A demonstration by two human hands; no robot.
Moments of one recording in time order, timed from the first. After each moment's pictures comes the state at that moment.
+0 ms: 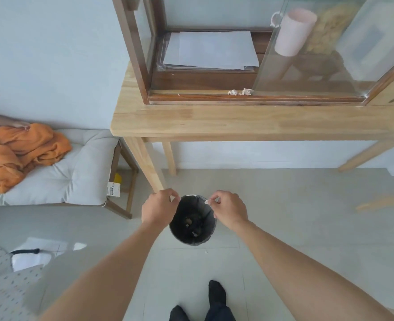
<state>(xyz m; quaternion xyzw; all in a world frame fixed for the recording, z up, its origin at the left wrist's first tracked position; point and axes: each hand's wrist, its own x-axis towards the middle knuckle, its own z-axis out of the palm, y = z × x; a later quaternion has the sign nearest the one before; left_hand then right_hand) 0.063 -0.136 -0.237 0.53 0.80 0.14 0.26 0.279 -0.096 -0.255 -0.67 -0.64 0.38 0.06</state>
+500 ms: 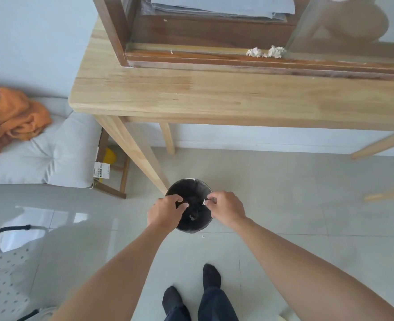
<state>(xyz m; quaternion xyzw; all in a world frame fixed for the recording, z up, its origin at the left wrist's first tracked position) 0.088 -0.125 -0.347 0.49 0.80 0.04 0.34 0.280 -0.068 -0.345 -0.63 -0.66 0.40 -0.05</state>
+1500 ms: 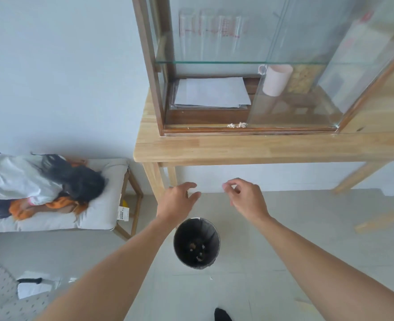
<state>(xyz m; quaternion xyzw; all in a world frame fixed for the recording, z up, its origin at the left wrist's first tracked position) 0.066 -0.111 -0.143 0.62 0.72 0.23 0.22 0.292 -0.075 -0.139 -0.65 -0.65 0.32 0.24</state>
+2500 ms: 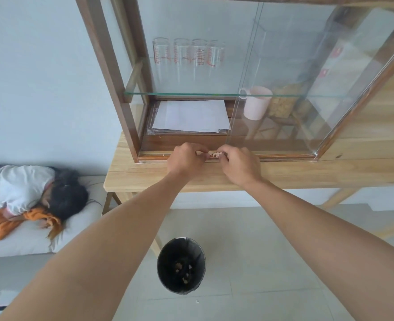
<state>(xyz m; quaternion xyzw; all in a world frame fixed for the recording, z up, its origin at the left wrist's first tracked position) 0.141 0.062 -0.044 0.62 0.70 0.31 0.18 0.314 0.068 -0.036 -0.63 -0.75 0.08 0.20</state>
